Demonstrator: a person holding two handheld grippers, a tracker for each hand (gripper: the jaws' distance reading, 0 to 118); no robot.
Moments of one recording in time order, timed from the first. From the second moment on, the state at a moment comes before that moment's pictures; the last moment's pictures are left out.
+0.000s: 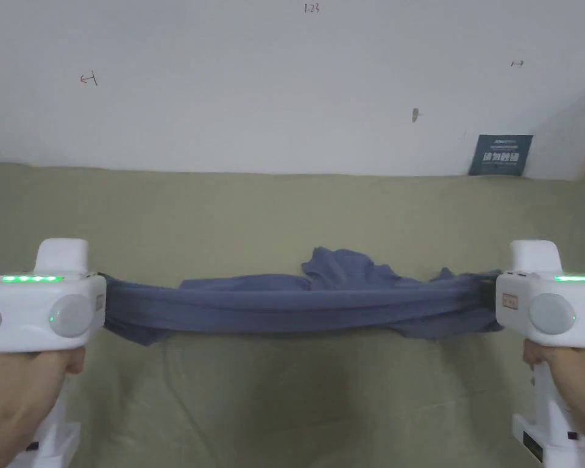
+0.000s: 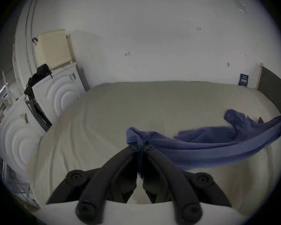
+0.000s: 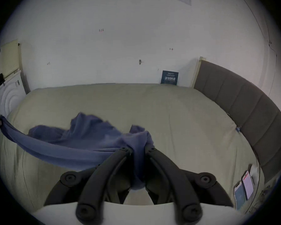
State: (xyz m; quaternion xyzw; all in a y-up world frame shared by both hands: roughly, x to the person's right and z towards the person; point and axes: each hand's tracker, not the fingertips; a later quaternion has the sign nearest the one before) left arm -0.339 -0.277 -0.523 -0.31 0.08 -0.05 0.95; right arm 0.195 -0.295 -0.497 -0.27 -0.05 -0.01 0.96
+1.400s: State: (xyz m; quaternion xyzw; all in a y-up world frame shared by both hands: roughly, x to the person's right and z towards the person) left arm -0.371 -0.357 -0.282 -0.40 0.02 0.02 0.92; right arm 0.074 -0.362 -0.259 -0.33 -0.01 -0.03 0.94
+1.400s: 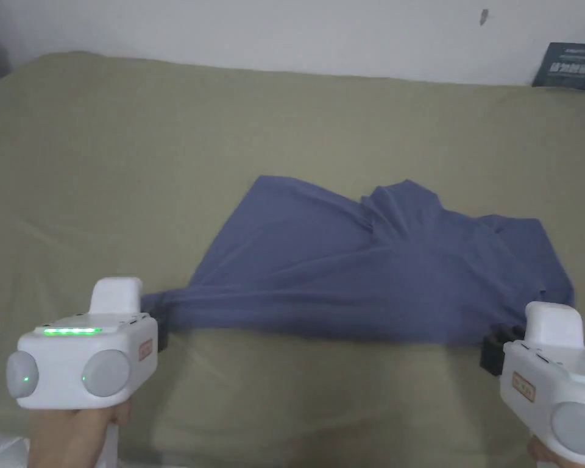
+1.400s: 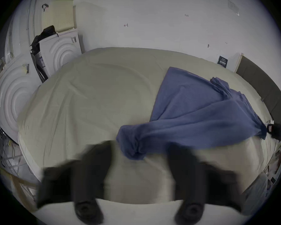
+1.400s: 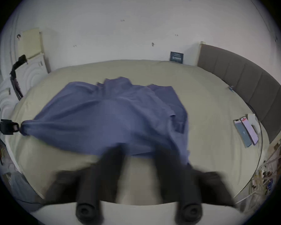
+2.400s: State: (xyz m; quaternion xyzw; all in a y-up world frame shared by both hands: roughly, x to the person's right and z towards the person) left arm -0.387 -0.388 -0.369 -0.48 0.00 0.07 0.88; right arm 0.049 -0.386 -0.297 -0.37 0.03 0.00 0.93
